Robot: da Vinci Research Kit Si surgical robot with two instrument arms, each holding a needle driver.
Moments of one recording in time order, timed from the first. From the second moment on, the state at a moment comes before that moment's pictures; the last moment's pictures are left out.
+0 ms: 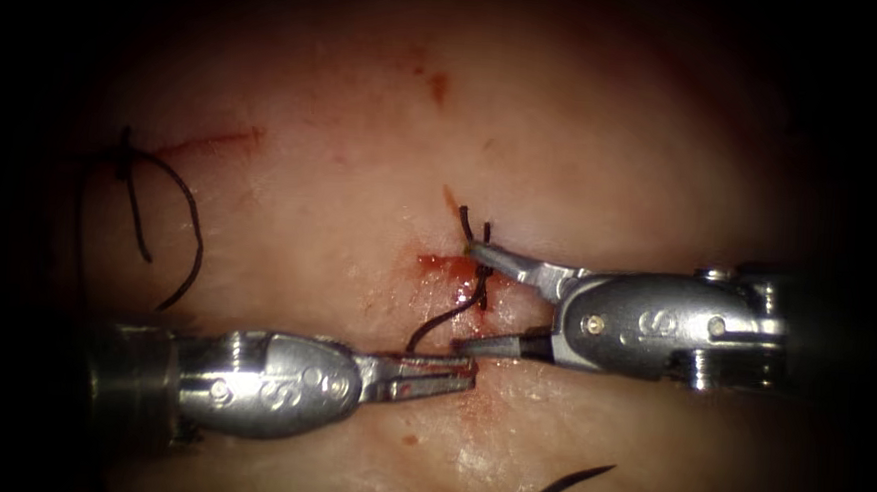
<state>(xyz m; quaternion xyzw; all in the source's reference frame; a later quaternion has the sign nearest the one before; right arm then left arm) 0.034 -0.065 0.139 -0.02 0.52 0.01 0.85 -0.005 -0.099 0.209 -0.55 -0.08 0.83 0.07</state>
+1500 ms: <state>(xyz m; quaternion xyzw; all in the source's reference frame) 0.038 -0.066 0.144 -0.01 0.49 -0.08 0.87 -0.004 -0.099 0.208 -0.57 -0.10 0.81 0.08</state>
